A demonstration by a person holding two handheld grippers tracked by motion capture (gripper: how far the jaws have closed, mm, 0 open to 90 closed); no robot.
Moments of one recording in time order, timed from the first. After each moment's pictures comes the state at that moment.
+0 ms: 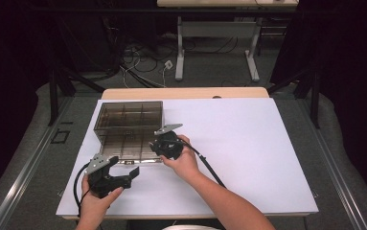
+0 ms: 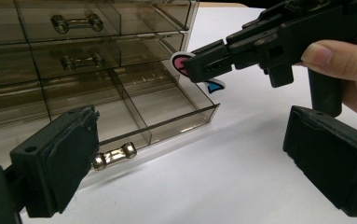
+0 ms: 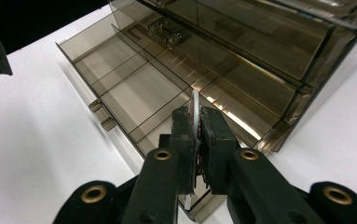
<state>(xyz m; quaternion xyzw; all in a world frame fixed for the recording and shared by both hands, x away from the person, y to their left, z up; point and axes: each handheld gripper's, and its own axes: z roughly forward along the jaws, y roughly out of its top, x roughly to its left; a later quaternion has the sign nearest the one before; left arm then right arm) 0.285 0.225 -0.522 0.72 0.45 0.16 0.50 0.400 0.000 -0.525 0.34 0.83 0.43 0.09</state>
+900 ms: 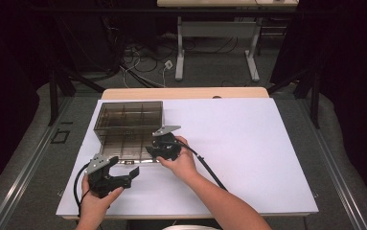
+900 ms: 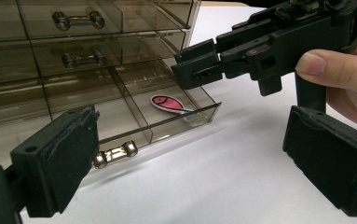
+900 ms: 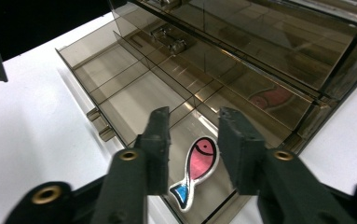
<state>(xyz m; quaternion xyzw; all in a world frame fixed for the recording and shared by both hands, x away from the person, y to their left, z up) 0.286 0.226 -0.523 0.72 0.45 0.16 0.50 0.403 0.007 -0.535 0.33 0.82 0.46 0.10</state>
